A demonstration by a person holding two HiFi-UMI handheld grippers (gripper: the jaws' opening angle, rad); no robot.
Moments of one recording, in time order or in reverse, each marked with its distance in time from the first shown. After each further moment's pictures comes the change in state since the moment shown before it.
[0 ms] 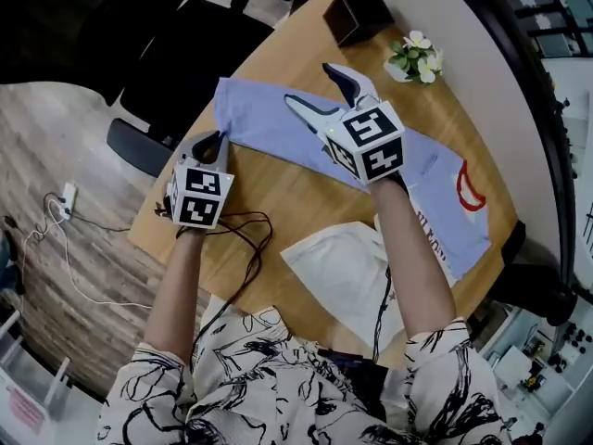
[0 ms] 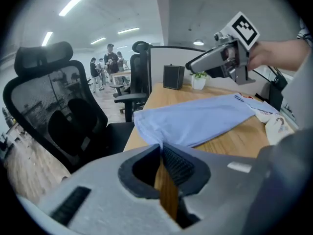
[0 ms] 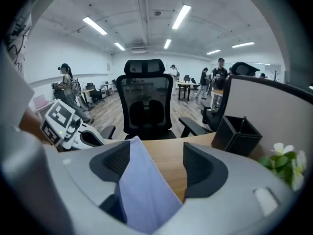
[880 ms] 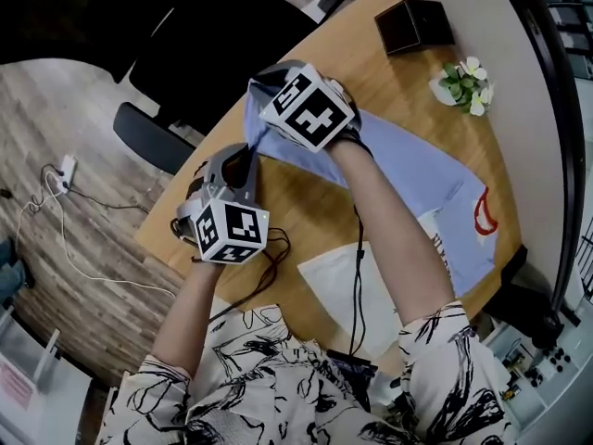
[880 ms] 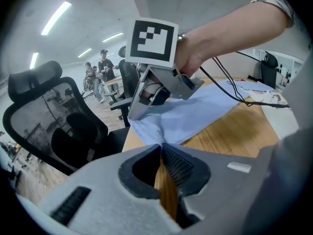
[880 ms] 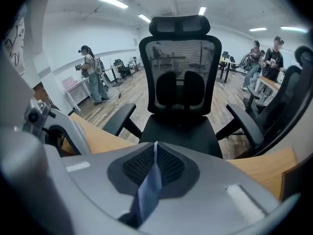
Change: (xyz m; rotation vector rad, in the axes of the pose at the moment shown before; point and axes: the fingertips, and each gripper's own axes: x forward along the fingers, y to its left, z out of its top) left arm -0.019 -0.011 -0.011 0.198 0.004 0.028; right arm 0.152 0.099 -0.015 -0.208 0.322 0.325
